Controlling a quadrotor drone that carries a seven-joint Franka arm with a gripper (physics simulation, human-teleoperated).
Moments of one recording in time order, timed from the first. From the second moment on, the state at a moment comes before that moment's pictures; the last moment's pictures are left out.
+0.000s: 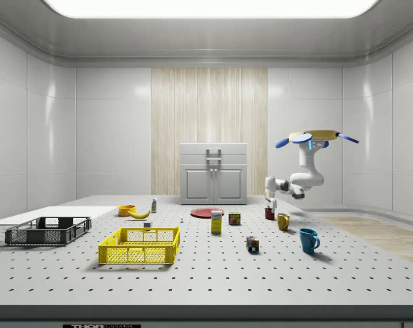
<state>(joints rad) -1.10 -1.26 1.30 -2.88 -1.91 1.34 1.63</state>
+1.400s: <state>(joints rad) -1.13 -1.34 1.36 -2.88 -1.83 1.40 1.66</state>
